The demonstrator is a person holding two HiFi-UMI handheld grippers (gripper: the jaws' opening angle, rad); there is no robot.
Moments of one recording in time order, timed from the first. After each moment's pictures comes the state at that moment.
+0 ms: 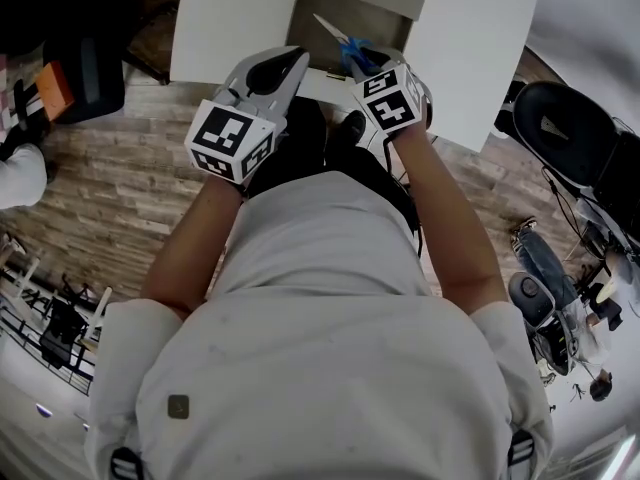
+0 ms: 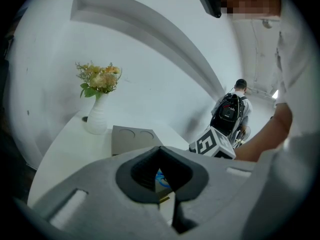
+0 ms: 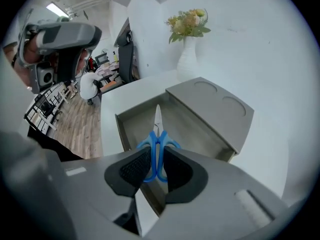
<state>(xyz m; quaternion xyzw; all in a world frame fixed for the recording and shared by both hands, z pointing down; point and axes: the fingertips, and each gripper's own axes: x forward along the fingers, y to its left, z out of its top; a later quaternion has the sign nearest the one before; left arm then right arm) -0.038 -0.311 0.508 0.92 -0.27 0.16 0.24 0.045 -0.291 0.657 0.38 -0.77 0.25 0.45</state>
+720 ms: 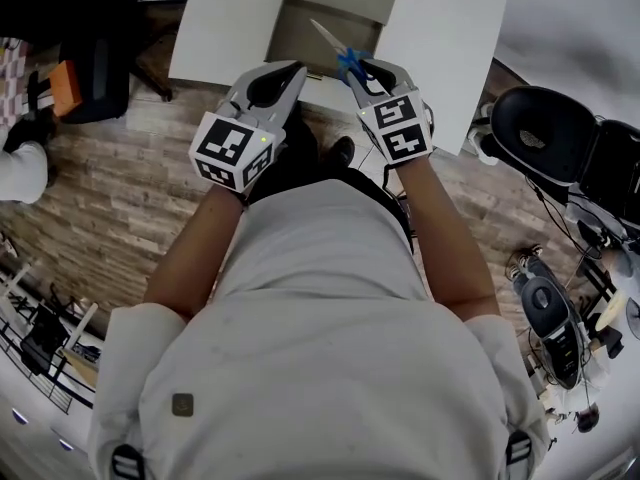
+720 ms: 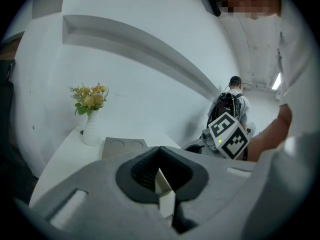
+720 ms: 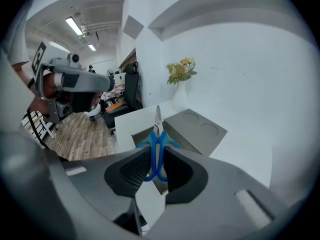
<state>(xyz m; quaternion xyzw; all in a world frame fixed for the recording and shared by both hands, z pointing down) 0.021 -0.236 0.445 0.93 -0.30 0.13 0.18 0.099 -0.237 0.539 0.42 -0.82 0.19 0.34</state>
